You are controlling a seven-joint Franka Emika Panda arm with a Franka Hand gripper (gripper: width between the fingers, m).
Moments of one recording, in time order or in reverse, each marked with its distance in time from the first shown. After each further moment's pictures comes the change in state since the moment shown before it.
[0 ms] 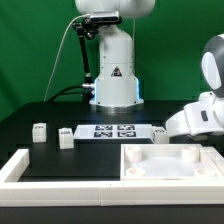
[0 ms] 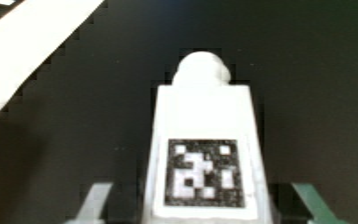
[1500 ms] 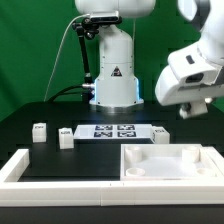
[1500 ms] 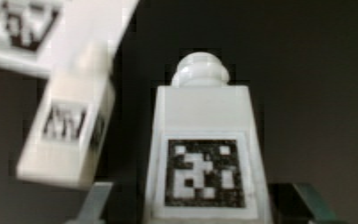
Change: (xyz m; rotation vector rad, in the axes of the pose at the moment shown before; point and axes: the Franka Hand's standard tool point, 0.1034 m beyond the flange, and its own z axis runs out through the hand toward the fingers) arm -0.027 0.043 -0.084 0.030 0.454 -0.050
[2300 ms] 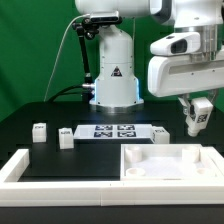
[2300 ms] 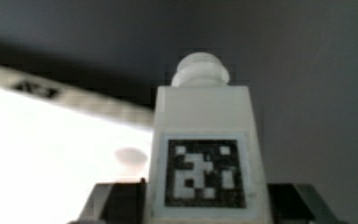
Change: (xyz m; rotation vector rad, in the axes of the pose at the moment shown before) arm 0.030 0.019 -0.047 -0.048 0.670 -0.024
